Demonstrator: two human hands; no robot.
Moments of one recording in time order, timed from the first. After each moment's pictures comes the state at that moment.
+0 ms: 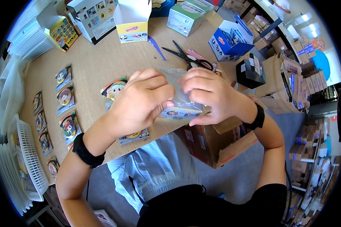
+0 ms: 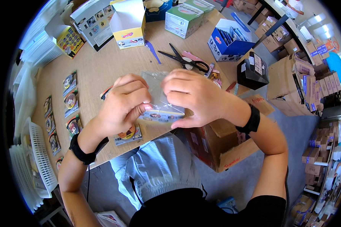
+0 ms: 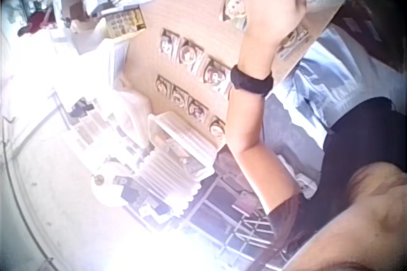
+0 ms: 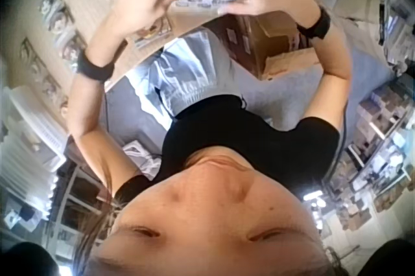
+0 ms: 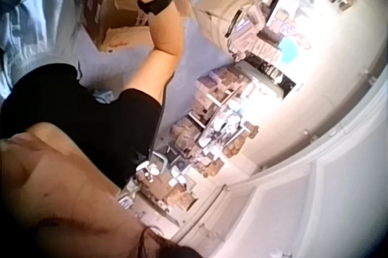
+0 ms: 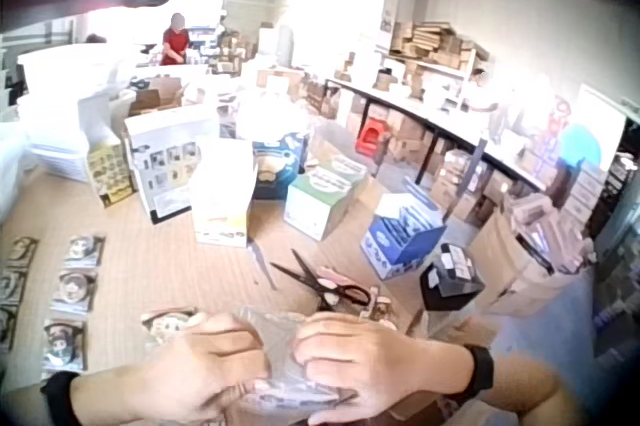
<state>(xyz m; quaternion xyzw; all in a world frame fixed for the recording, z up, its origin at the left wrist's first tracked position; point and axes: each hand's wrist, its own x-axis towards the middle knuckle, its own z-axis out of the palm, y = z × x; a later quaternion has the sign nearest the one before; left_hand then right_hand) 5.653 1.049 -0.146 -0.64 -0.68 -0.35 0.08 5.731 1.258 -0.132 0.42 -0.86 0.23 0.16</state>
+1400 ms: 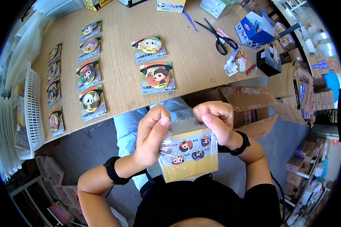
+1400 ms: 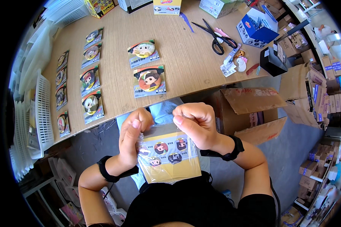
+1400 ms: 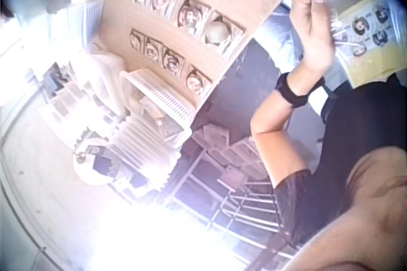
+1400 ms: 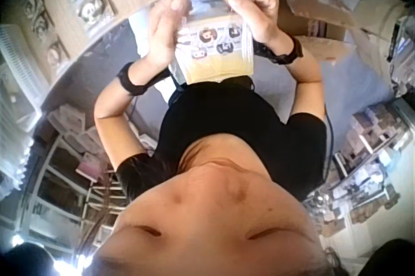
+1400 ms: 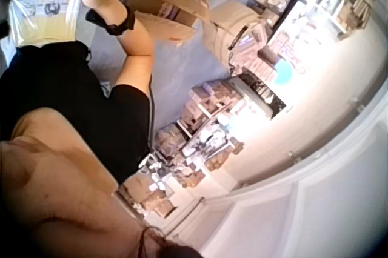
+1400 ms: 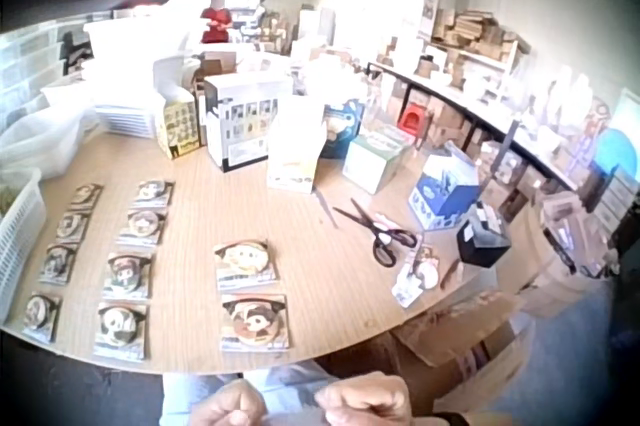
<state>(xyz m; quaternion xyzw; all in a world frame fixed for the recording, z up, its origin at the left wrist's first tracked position) 5.816 0.953 -0.184 -0.18 -0.59 -0.76 -0.20 5.844 1.133 -0.186 0.15 -0.59 0.79 0.06</state>
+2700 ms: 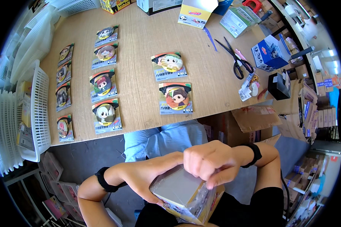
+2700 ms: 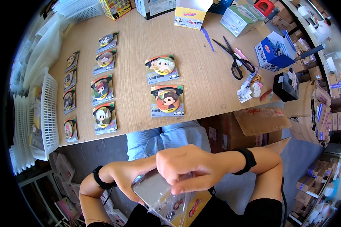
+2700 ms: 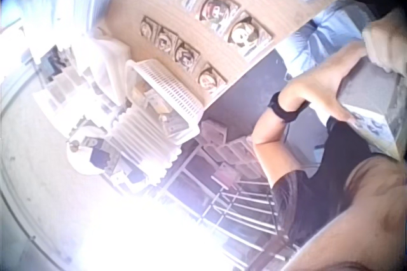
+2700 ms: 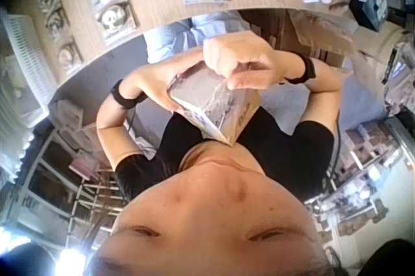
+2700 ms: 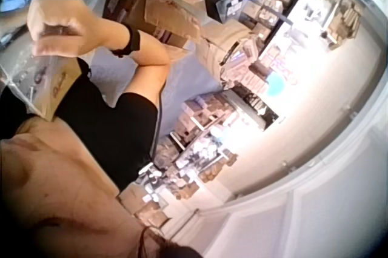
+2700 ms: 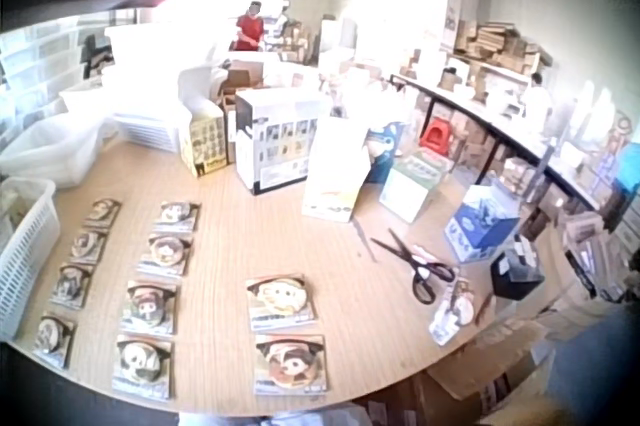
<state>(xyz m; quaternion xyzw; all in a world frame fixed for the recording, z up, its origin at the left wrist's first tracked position) 5.777 0.898 -0.185 -0.47 -0.41 -0.59 -0.51 5.806 1.105 -0.155 0.40 -0.47 0.77 -0.15</state>
